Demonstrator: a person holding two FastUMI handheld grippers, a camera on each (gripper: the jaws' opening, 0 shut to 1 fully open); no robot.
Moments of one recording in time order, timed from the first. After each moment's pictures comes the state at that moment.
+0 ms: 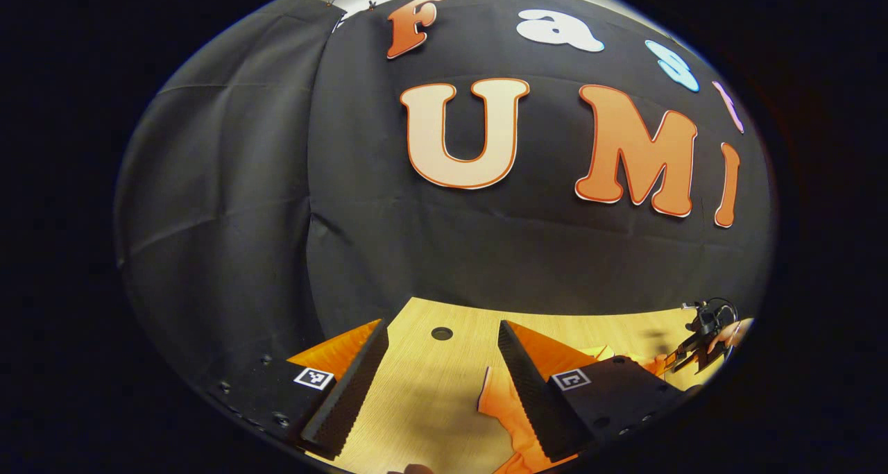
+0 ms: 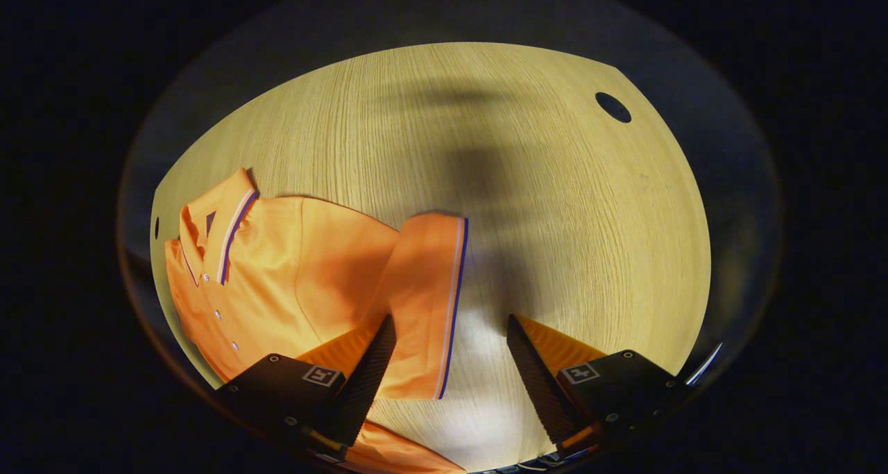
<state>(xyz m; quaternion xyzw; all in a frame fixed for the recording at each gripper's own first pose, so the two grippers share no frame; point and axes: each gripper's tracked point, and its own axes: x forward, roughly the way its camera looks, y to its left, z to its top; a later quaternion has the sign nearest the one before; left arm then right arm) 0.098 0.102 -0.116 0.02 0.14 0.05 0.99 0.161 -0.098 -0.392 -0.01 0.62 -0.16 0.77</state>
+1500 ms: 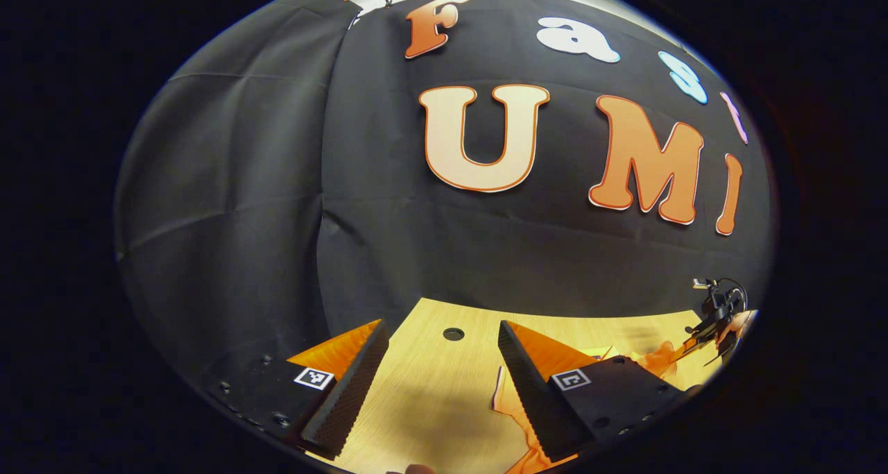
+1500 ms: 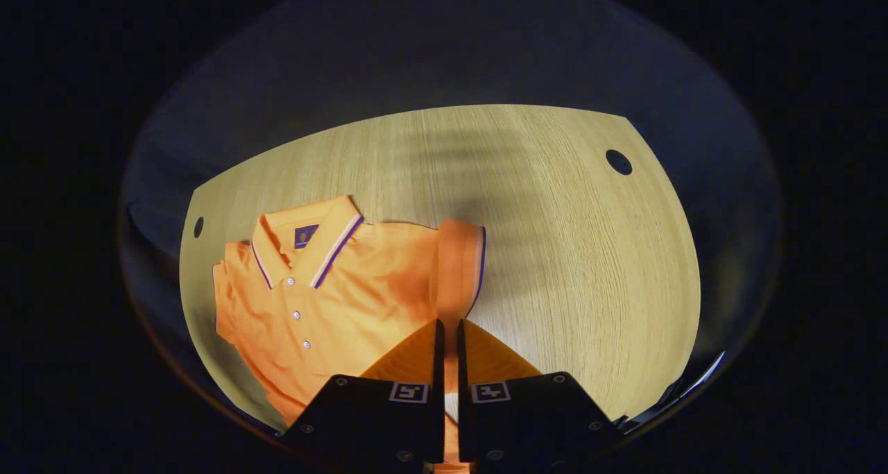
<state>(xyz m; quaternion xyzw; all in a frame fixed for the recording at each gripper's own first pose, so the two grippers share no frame) 0.086 0.145 -0.108 0.01 0.13 0.05 0.99 0.167 -0.009 -0.318 -0.04 0.55 -0.11 0.83</state>
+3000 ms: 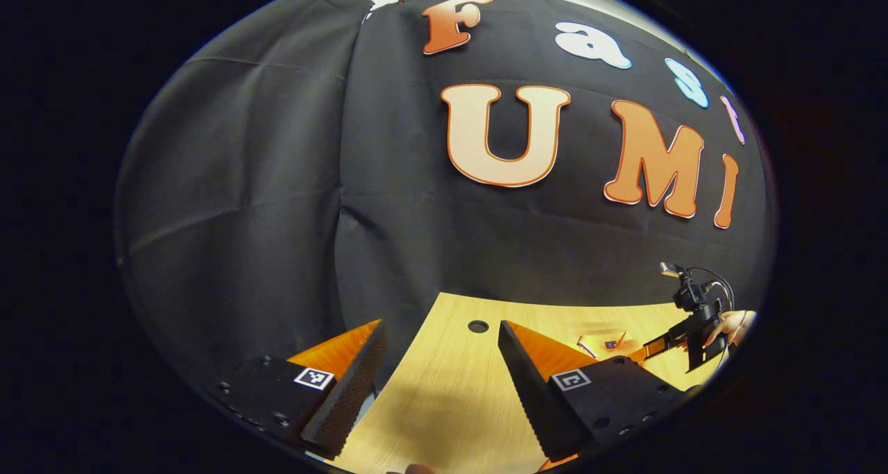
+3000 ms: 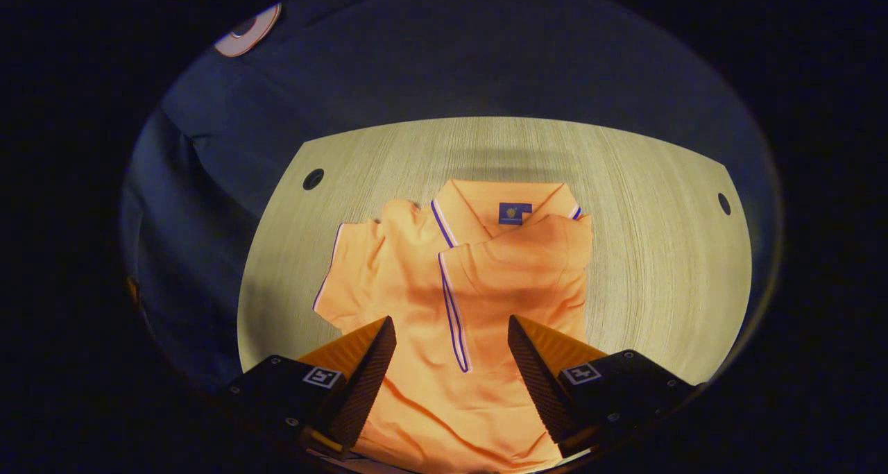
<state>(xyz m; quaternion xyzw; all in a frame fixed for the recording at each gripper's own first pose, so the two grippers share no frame) 0.068 0.210 -0.119 0.01 0.14 0.03 0.99 0.149 0.198 -0.334 -0.05 0.52 0.05 0.85</state>
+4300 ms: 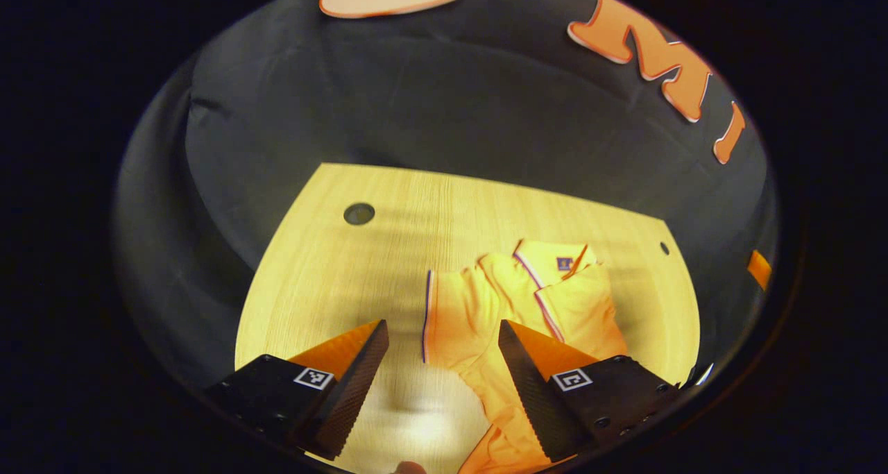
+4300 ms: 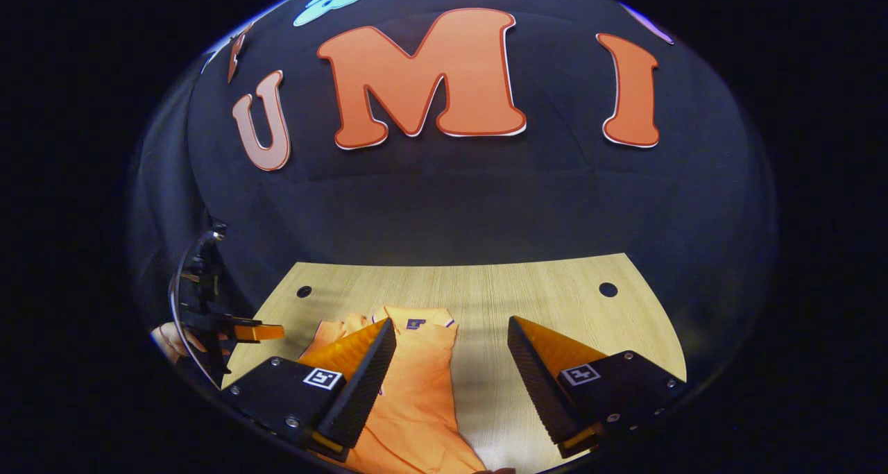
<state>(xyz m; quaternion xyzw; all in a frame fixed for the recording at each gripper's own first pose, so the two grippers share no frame) 0.162 0.049 -0.323 0.02 0.49 -0.07 0.87 0.113 0.066 -0.121 -0.05 0.25 0.01 0.97</state>
